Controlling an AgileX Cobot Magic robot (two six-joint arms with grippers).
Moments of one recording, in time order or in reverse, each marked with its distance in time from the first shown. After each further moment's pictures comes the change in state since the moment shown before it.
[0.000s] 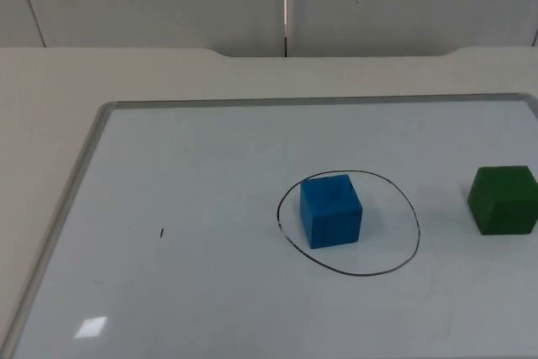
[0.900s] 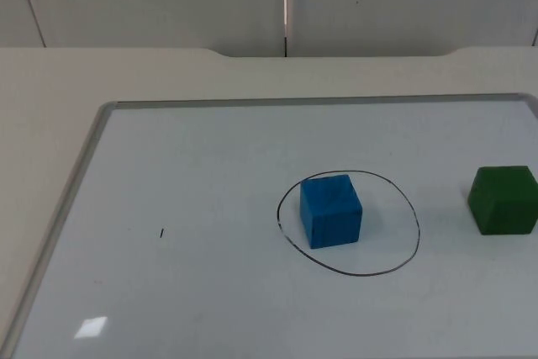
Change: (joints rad) right arm 0.000 0.000 0.000 0.000 0.000 0.000; left arm 0.000 -0.083 0.035 0.030 0.057 -0.005
